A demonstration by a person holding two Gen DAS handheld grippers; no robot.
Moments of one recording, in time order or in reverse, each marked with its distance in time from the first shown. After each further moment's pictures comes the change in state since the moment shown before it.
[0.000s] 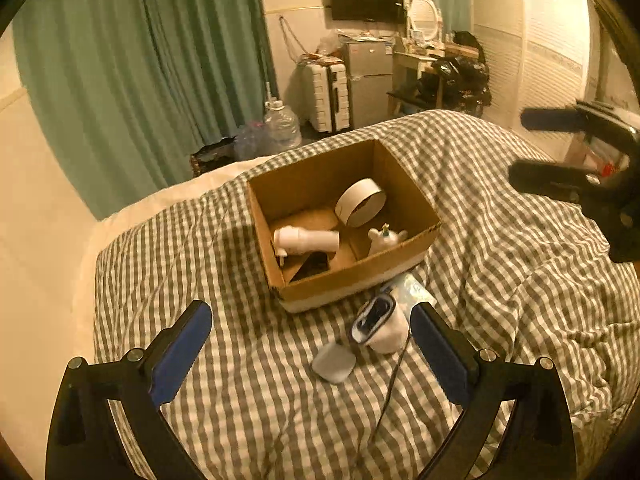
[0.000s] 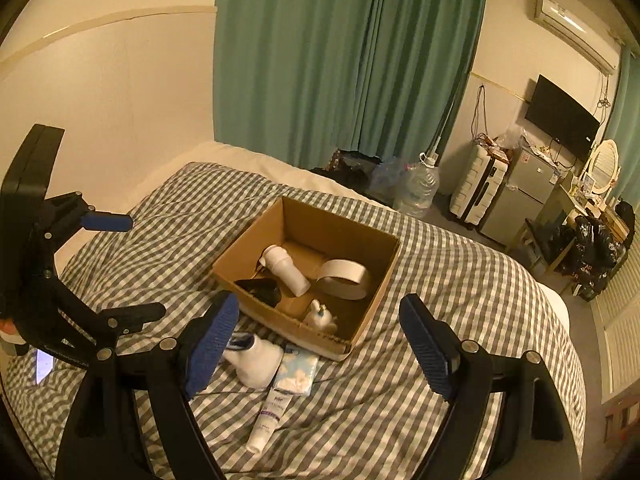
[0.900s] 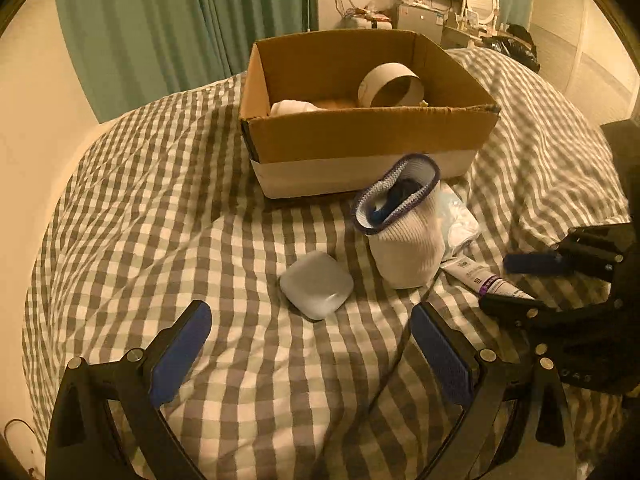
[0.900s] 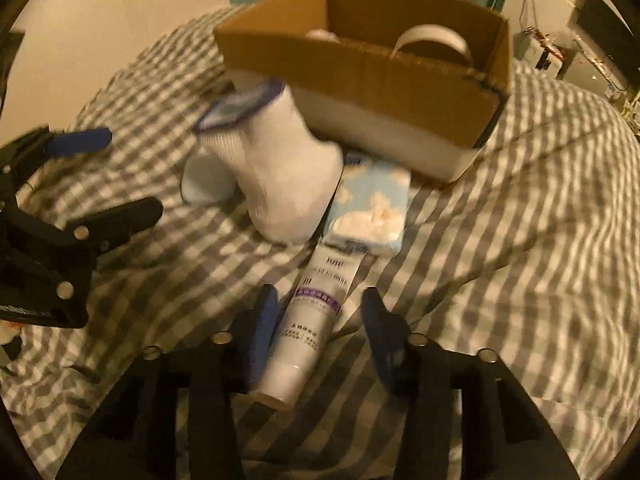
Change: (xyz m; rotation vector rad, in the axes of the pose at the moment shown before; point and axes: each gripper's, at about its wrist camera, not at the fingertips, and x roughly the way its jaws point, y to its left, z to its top) left arm 0.104 -0.026 -0.097 -0.171 0.146 0.050; right arm 0.153 0.041 -0.152 0.020 0.423 0.144
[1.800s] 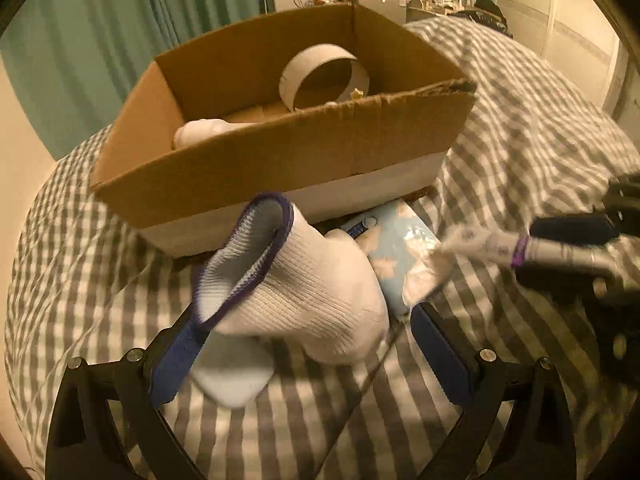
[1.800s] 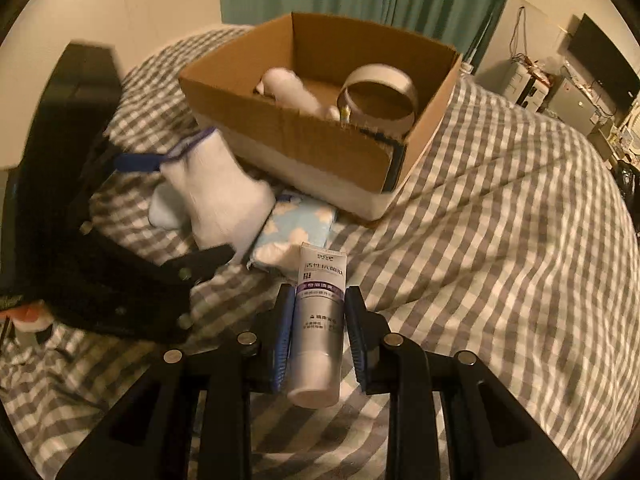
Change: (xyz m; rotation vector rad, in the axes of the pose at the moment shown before) left arm 0.062 -0.062 0.045 0.126 0.022 -0.034; right arm -0.028 -0.043 0.014 -0.046 -0.070 -0.063
